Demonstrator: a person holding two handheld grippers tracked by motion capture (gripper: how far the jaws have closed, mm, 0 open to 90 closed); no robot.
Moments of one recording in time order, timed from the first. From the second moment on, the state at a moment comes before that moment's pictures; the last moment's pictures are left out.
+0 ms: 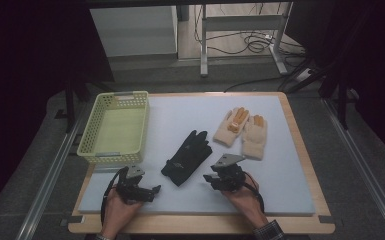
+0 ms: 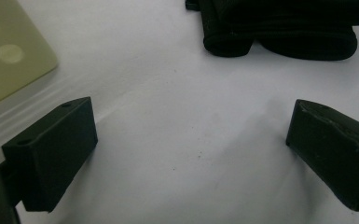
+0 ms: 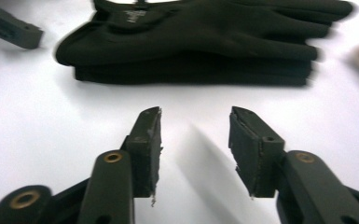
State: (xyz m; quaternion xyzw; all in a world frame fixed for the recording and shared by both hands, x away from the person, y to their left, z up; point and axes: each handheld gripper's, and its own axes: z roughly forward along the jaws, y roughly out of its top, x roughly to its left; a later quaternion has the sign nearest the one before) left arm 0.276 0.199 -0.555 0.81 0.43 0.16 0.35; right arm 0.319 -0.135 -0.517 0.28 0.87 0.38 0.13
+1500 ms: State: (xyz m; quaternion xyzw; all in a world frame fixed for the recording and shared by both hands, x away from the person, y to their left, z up) left arm 0.278 0.198 -0.551 0.82 0.43 0.14 0.35; right arm 0.329 -0.236 -0.533 0.38 0.84 0.35 0.19
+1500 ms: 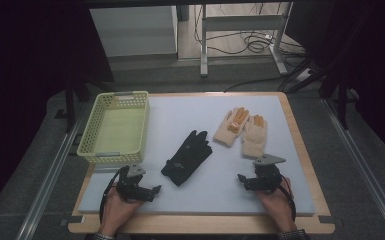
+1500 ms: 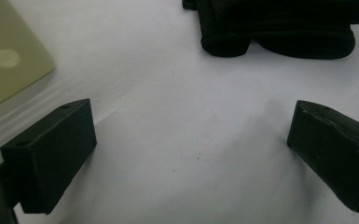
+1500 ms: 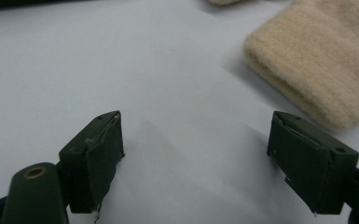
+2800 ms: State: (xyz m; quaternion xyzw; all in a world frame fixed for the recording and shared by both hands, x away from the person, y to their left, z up) left arm 0.336 0.114 -0.512 0.86 0.36 0.10 0.35; right arm 0.328 -0.236 -0.532 0.38 0.84 0.35 0.20
